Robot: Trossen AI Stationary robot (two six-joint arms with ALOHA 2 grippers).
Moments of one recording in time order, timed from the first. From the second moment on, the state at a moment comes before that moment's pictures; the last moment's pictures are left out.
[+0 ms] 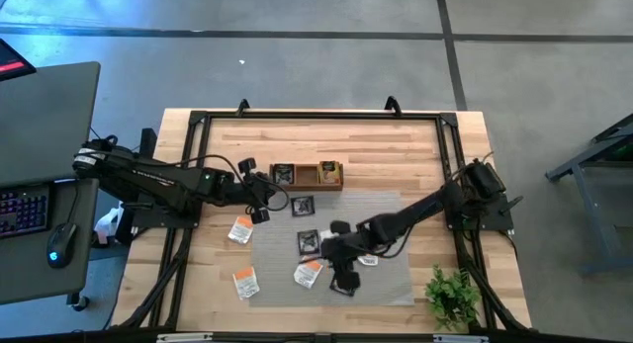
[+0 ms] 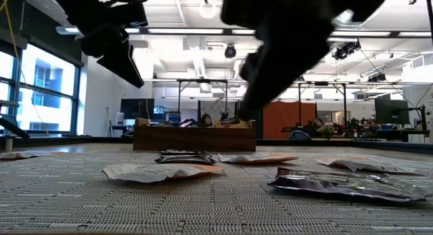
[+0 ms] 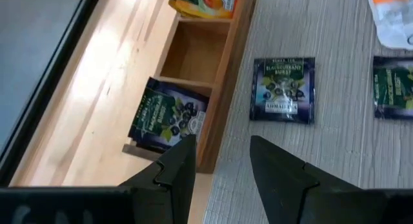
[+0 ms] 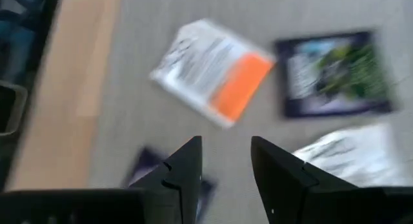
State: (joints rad) left arm -0.16 1.17 0.77 -0.52 -0.50 -0.19; right arm 0.37 1.89 1.21 -0.25 -0.01 0.34
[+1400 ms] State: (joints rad) left arm -0.16 1.17 0.77 -0.52 -0.54 -0.19; right arm 0.53 2.00 1.20 -0.44 0.09 0.52
